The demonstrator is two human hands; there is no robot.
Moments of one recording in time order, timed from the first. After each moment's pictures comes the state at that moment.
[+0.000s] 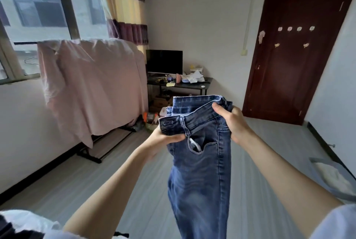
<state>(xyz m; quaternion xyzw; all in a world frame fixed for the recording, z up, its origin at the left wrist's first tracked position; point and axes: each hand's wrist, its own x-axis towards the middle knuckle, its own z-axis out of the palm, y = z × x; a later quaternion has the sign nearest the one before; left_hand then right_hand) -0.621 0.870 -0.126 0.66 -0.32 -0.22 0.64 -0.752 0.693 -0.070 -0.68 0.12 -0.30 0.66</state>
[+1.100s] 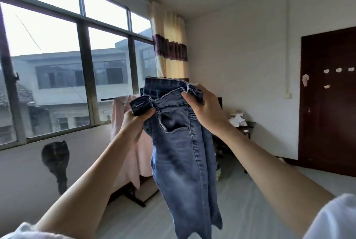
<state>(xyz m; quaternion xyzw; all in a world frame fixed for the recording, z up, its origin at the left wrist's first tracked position) -0.624 1.081 0.072 0.56 -0.24 0.08 0.79 -0.730 0.909 0.094 -0.77 -0.15 -0.50 0.36</state>
